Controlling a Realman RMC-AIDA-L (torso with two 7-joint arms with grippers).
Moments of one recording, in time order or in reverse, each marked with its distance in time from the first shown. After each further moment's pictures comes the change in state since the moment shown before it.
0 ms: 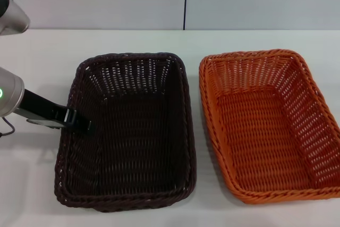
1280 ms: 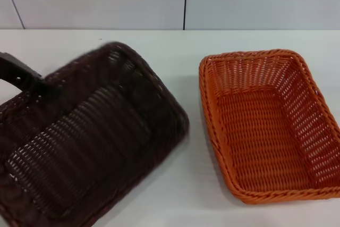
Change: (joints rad) left arm -0.132 0.142 -0.211 0.023 -0.058 -0.193 0.502; right arm -0.016 -0.012 0.002 0.006 0.025 0.012 0.000
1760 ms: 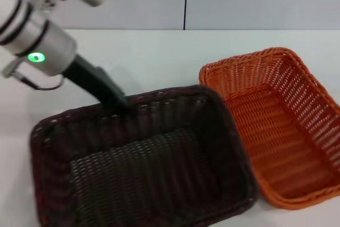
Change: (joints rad) left arm -0.185 -0.109 0.150 0.231 -0.006 0.103 0.133; right arm -0.013 0.000 0.000 0.000 0.000 0.002 0.002
